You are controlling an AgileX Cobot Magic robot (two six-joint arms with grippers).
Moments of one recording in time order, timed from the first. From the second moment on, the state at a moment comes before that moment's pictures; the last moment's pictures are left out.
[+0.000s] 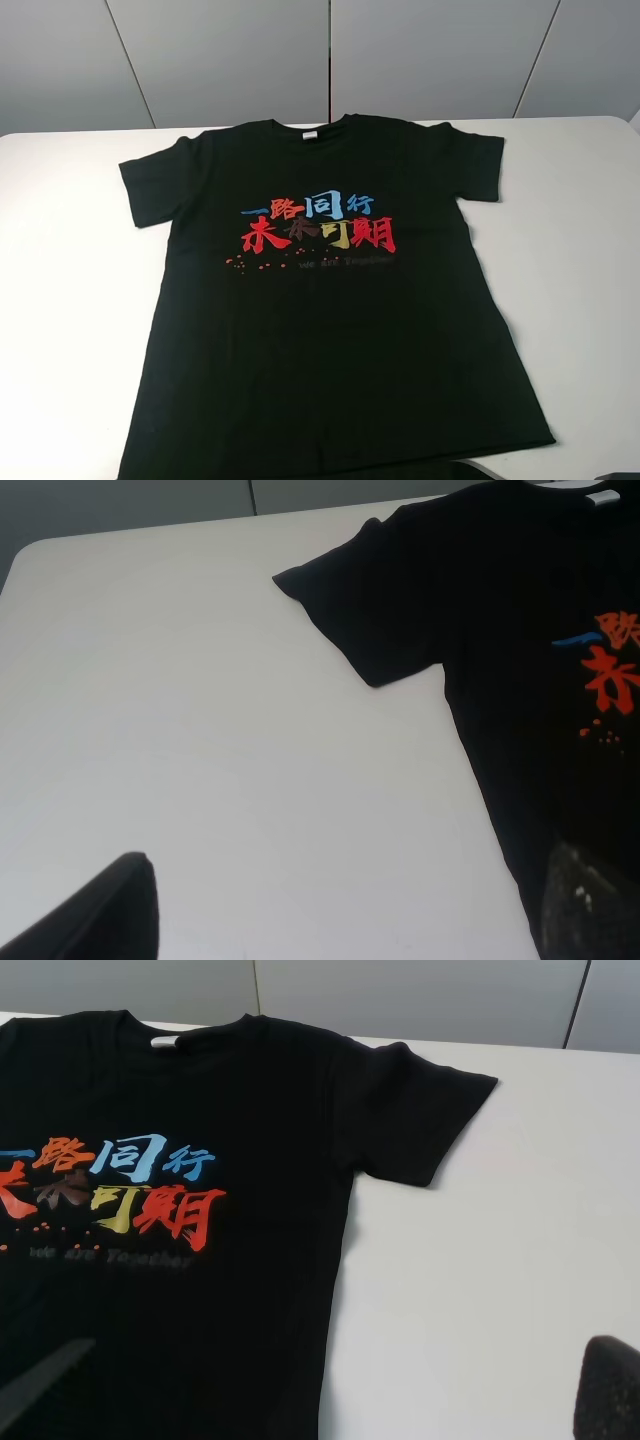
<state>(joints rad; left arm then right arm) -0.10 0.00 -0.51 -0.08 1.09 0.11 -0.06 0.00 -0.50 0.25 1.10 -0.21</state>
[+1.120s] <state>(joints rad) -0.10 0.00 -0.51 -0.26 1.06 0.13 -0.06 0.00 -0.50 0.33 1.09 -0.21</state>
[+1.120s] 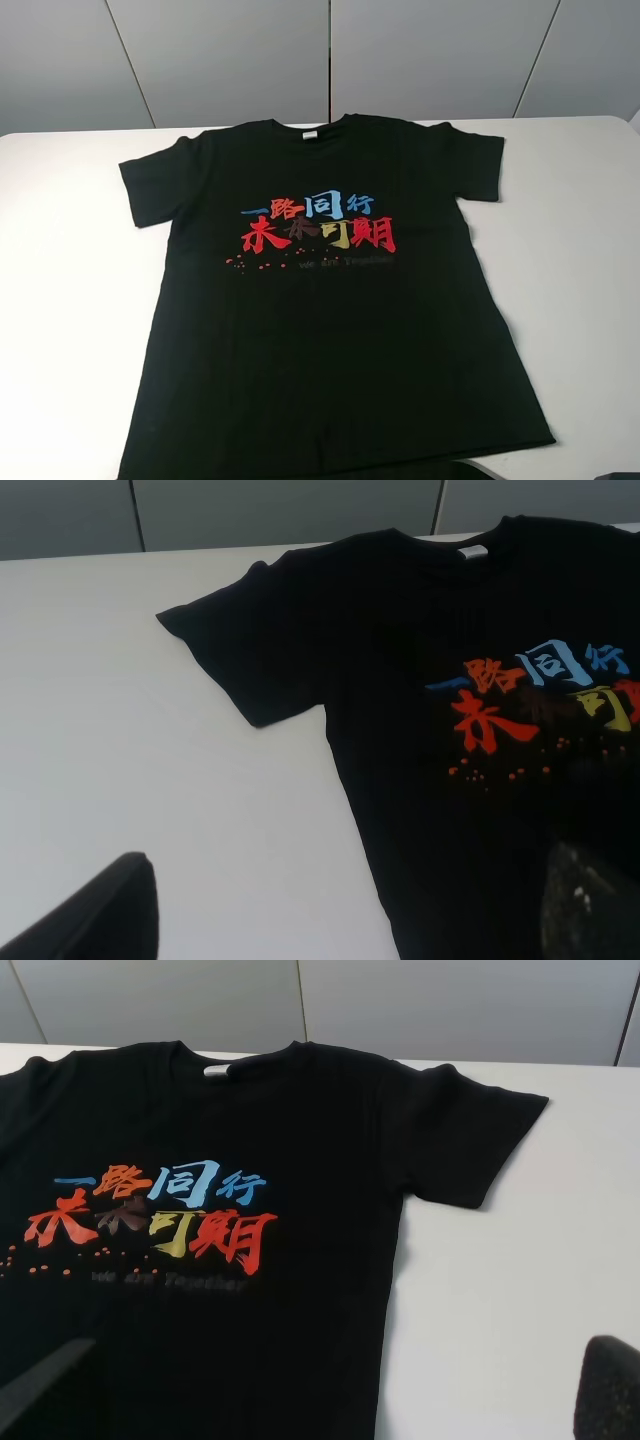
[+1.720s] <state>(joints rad) -0.11 0.01 -0.52 -0.21 1.06 0.09 -0.06 0.01 -0.53 0.33 1.08 -0.18</state>
